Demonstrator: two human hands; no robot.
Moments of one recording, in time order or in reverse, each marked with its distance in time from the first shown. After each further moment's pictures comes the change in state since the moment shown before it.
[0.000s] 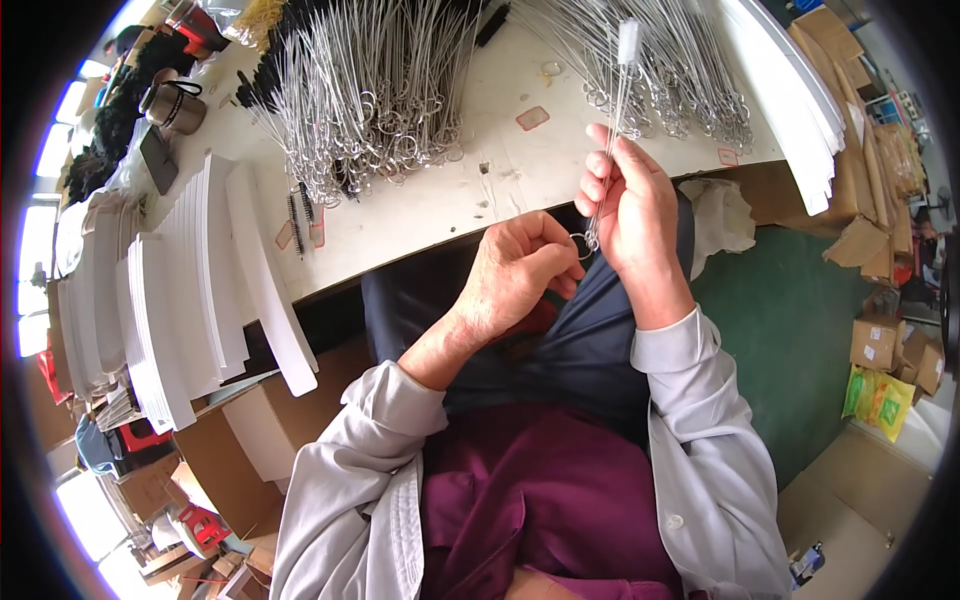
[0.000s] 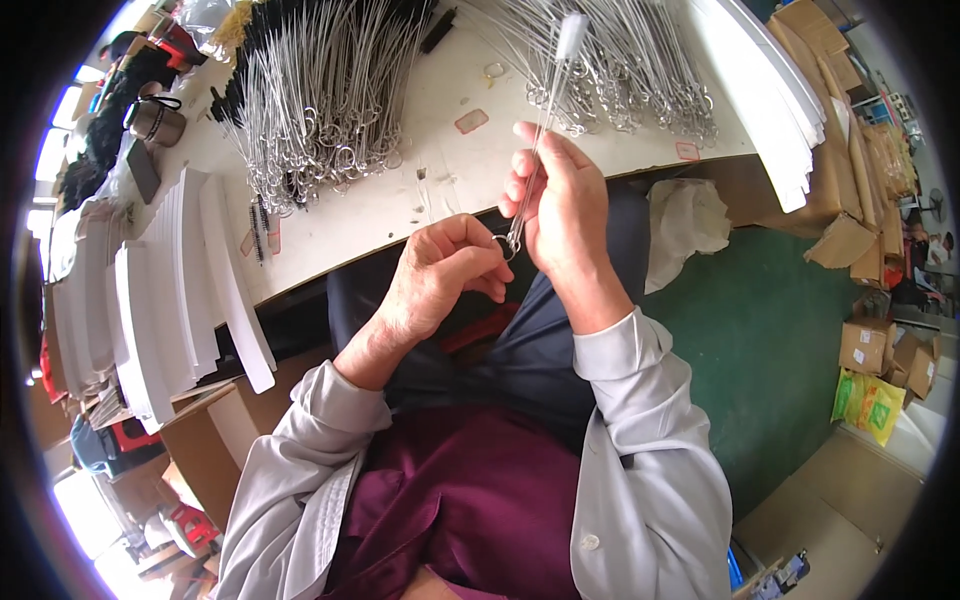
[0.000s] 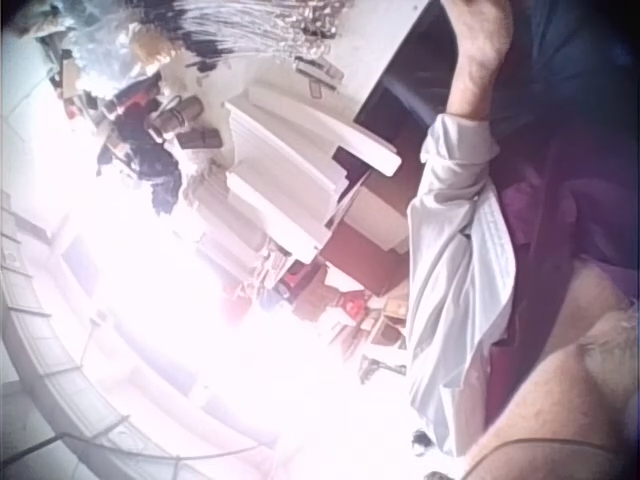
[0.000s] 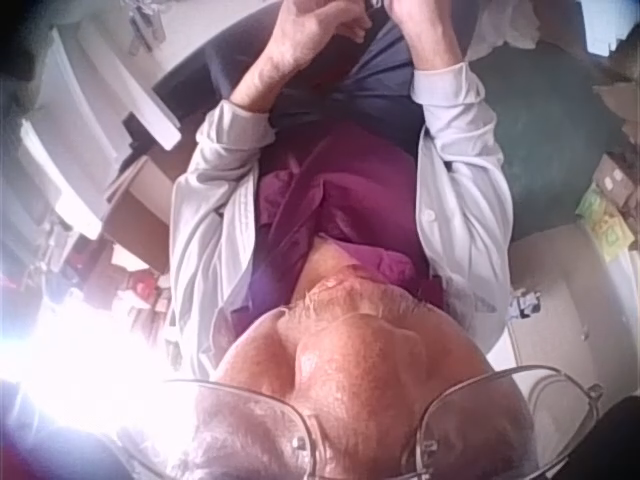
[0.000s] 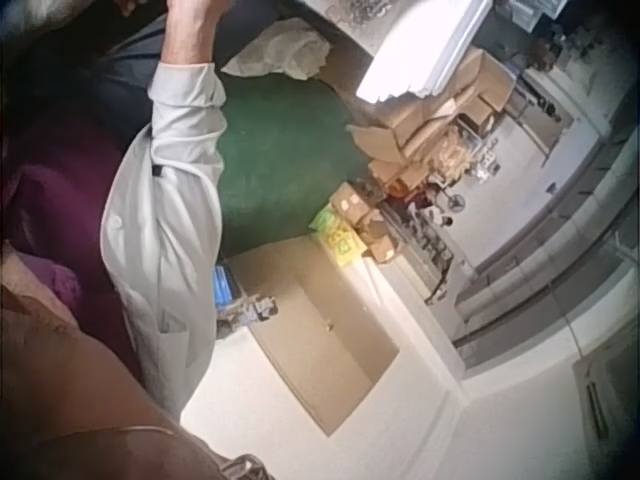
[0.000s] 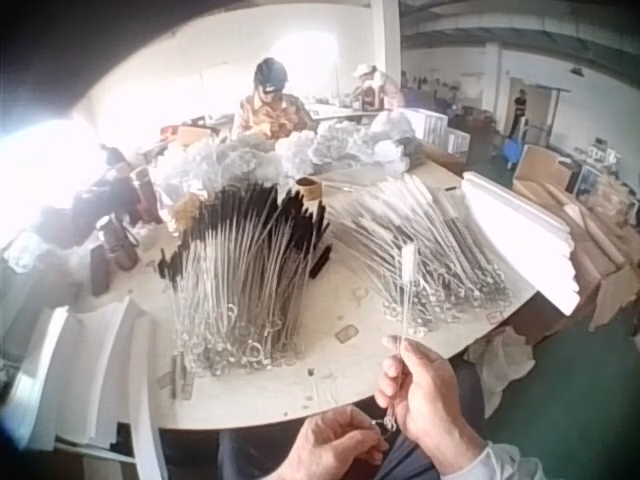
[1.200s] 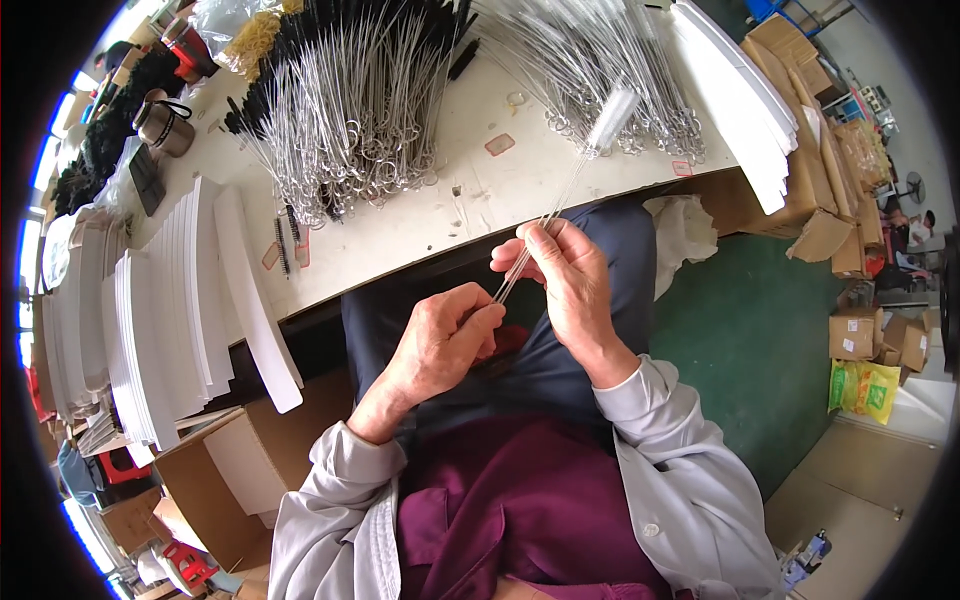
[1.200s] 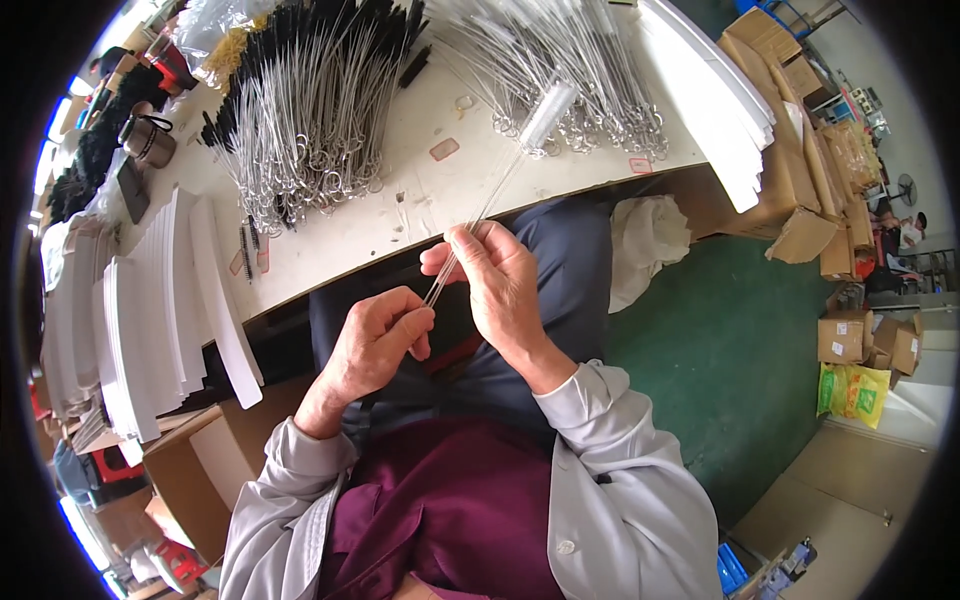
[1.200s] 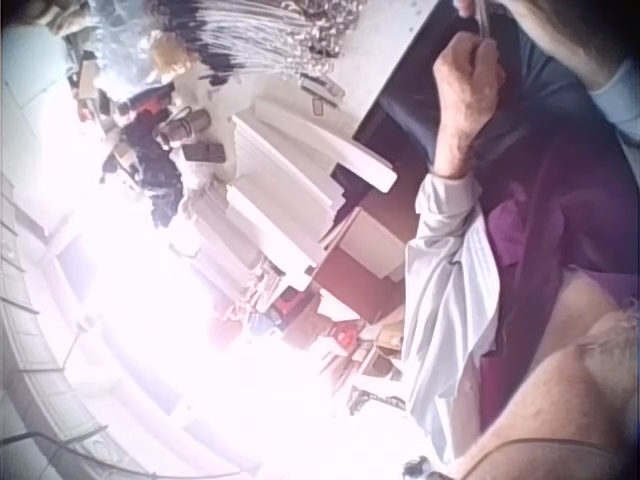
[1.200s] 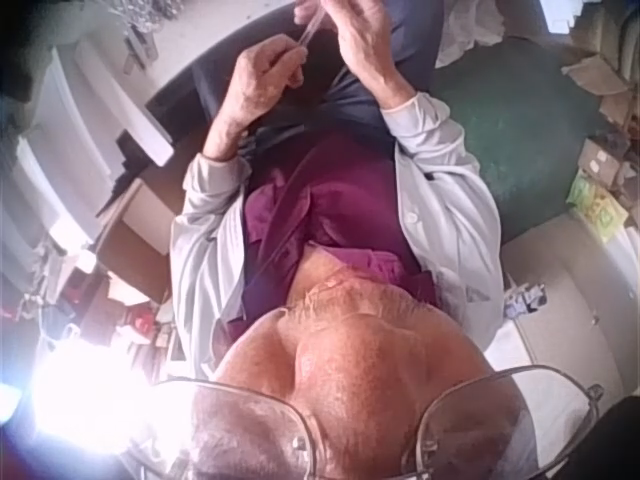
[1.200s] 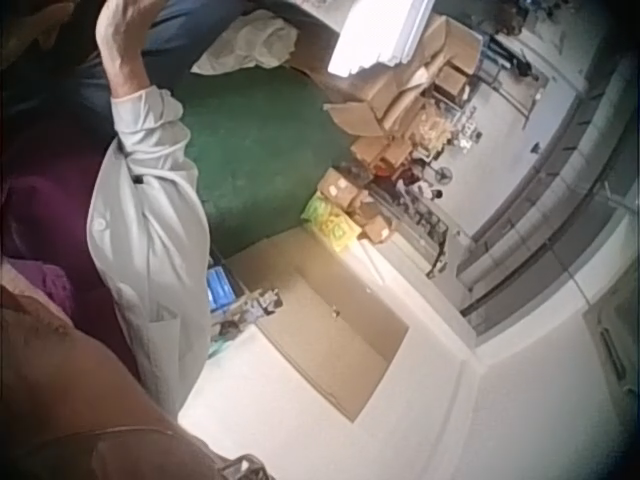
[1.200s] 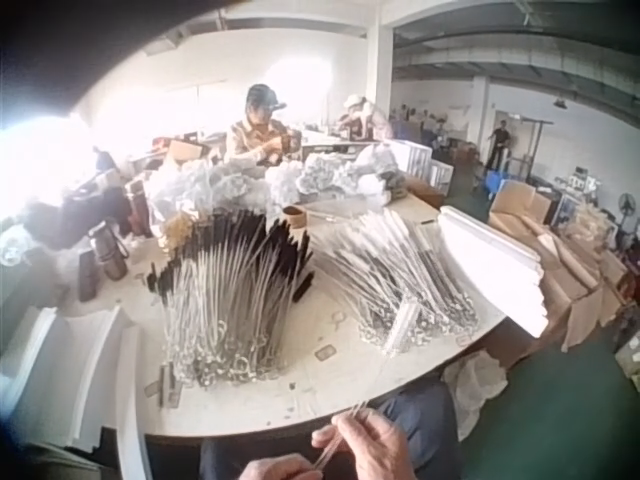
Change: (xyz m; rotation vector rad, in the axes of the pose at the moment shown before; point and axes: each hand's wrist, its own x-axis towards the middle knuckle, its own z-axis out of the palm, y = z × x) left_hand -0.069 0.006 -0.023 0.582 0.022 0.081; right_hand -0.068 0.033 0.012 -0.433 -0.095 -0.082
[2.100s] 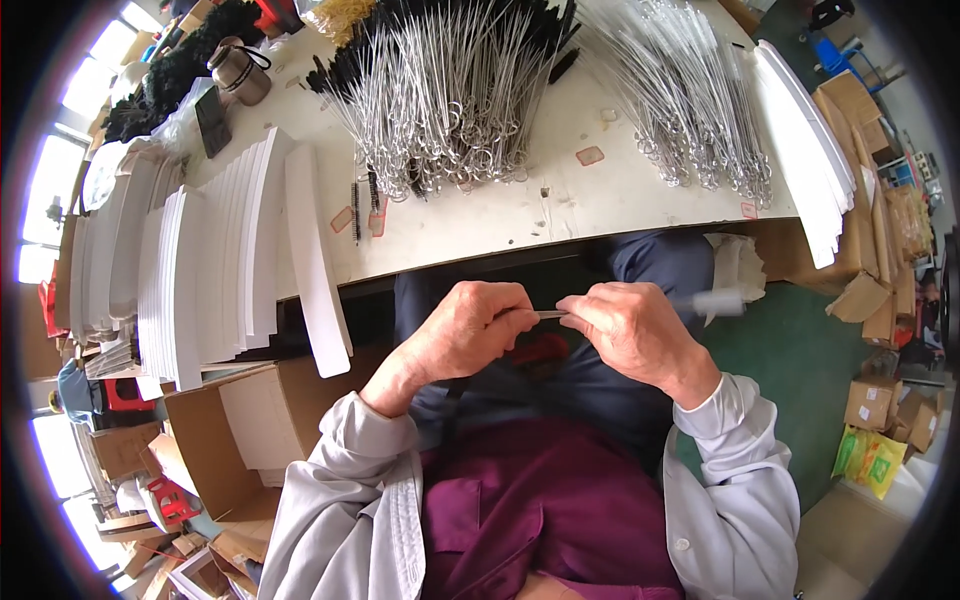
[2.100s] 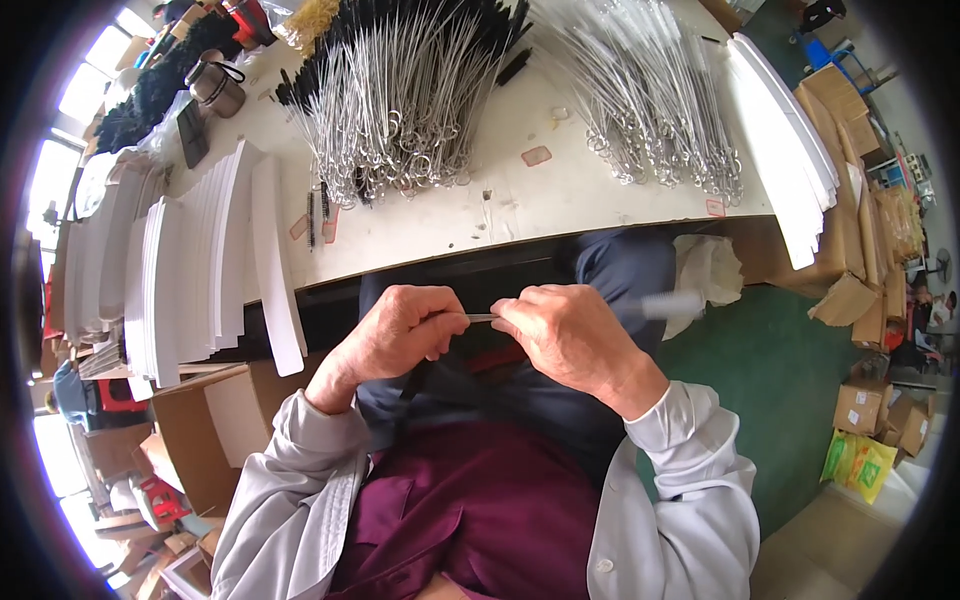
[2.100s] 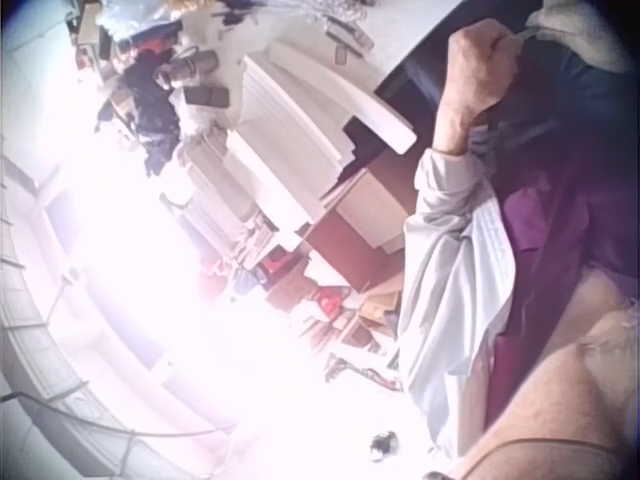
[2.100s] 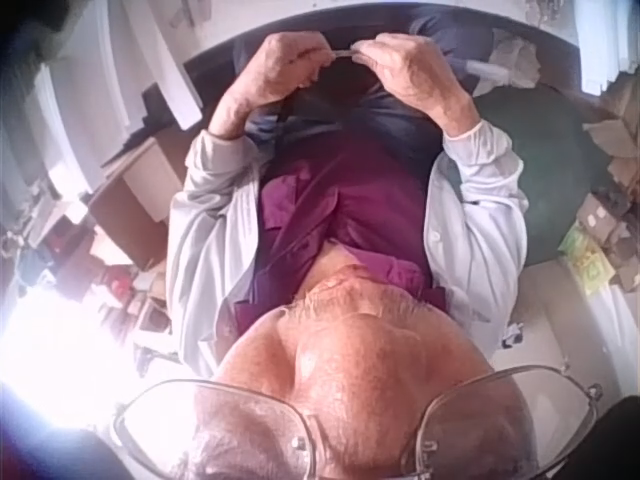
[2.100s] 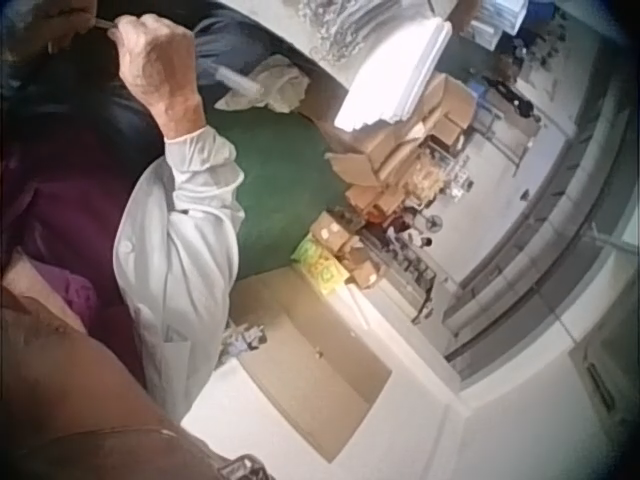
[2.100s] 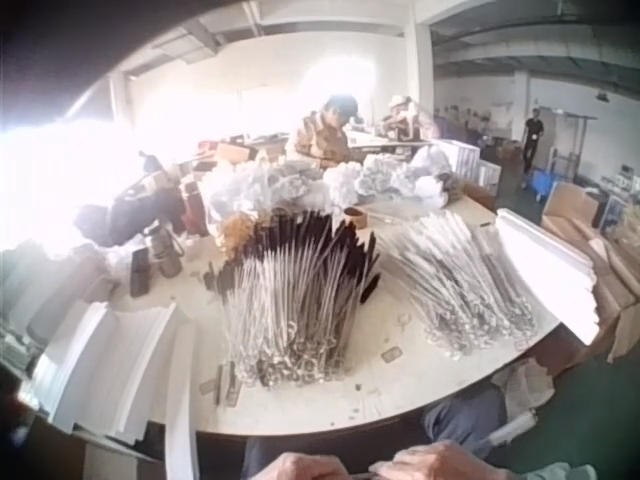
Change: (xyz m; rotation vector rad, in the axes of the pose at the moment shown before) left_hand -0.015 0.000 -0.040 0.171 -0.056 0.046; right_hand -0.006 -0.035 -0.008 -1.213 -0.623 -0.628
